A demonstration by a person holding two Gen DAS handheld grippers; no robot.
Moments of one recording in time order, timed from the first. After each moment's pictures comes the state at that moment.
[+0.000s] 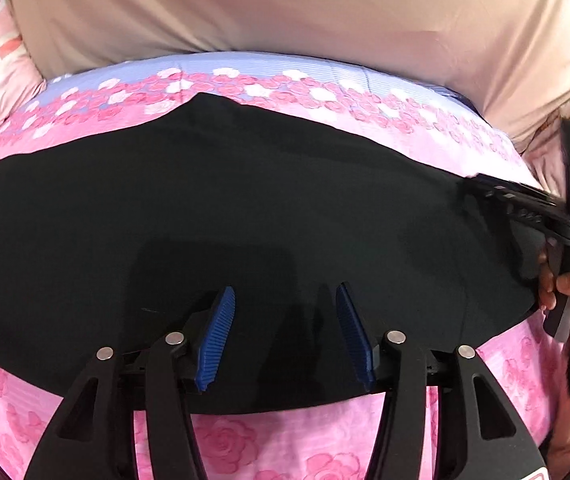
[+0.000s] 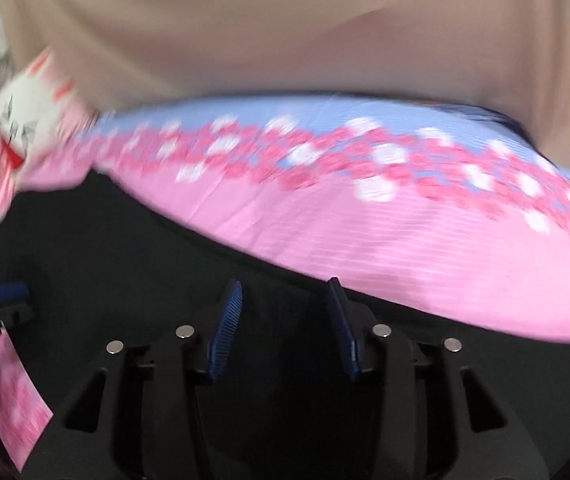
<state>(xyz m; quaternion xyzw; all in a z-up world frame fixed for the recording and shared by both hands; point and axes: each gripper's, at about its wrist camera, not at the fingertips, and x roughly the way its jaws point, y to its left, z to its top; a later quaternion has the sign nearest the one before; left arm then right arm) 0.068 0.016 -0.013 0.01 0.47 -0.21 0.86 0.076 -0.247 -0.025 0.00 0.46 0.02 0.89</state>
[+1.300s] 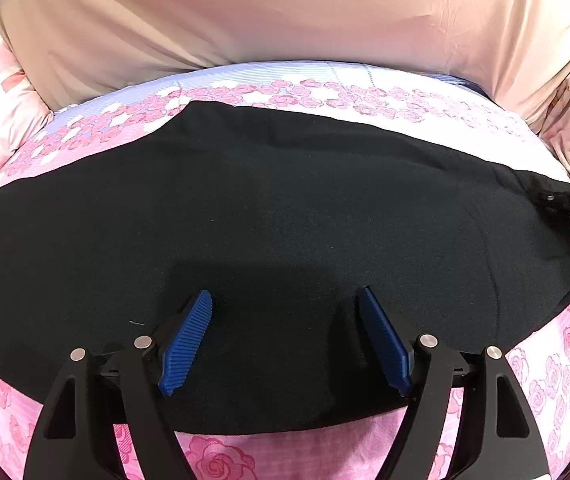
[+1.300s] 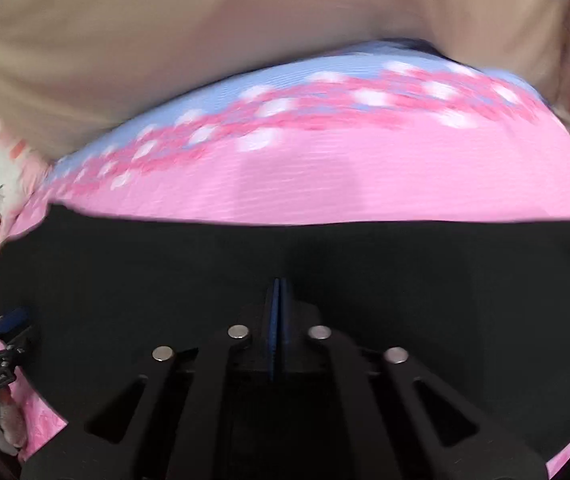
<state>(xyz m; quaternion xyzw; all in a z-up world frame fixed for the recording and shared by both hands) 0.063 0.000 -0.030 0.07 0.43 -0.18 0.88 -0.019 -0.370 -0.025 0.21 0.43 -0.10 0.87</state>
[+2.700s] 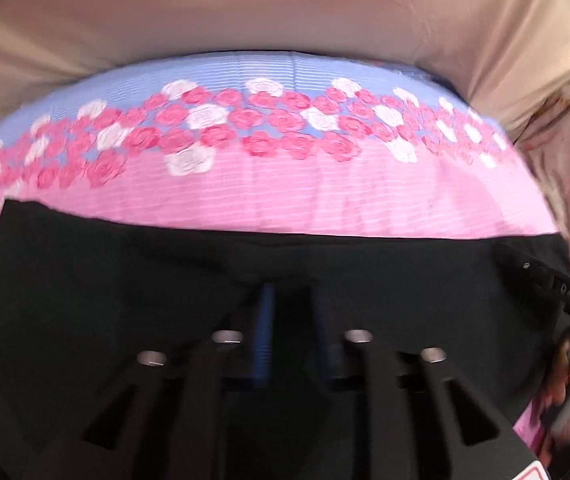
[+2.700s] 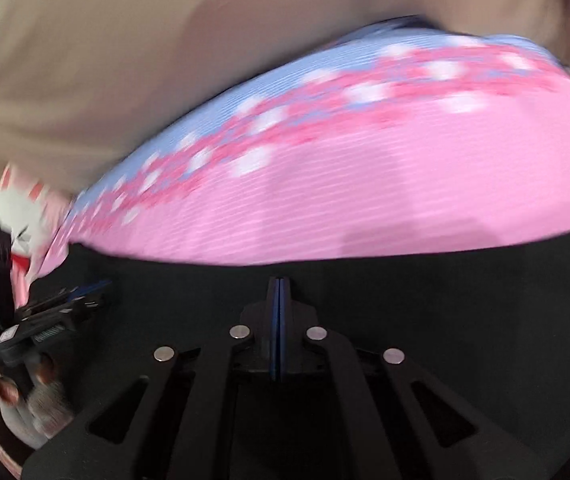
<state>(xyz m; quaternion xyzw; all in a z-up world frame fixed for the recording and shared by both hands) 0.170 -0.107 -0.022 0.02 0.49 -0.27 0.83 -0.014 -0.388 -0.026 0.25 0.43 -0.06 0.87</state>
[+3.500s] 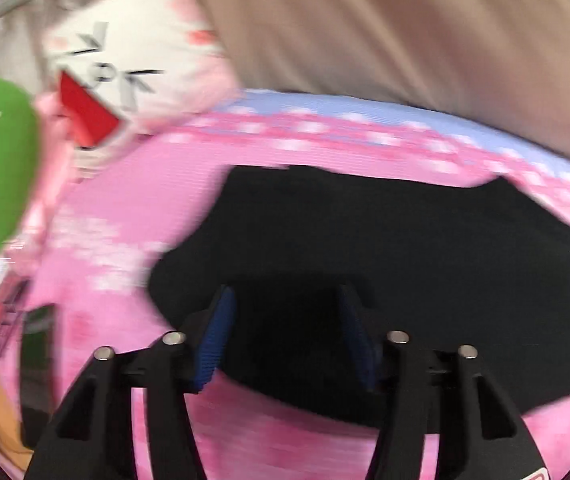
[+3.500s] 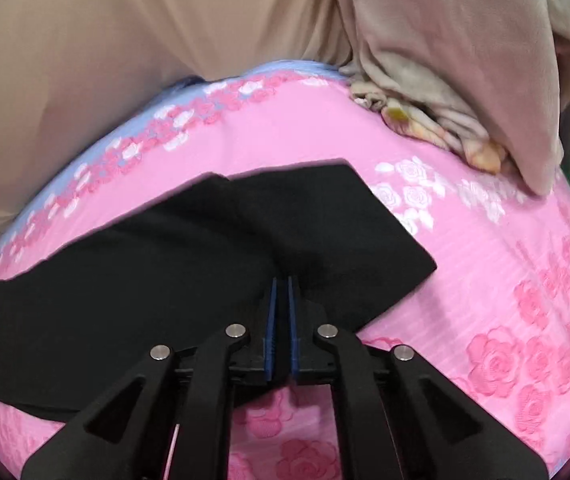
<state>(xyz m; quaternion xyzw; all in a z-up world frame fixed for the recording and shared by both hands) 0.139 0.257 -0.007 0.03 0.41 0.02 0.91 -0.162 -0.479 -0.004 0.24 0.38 -0.27 0.85</state>
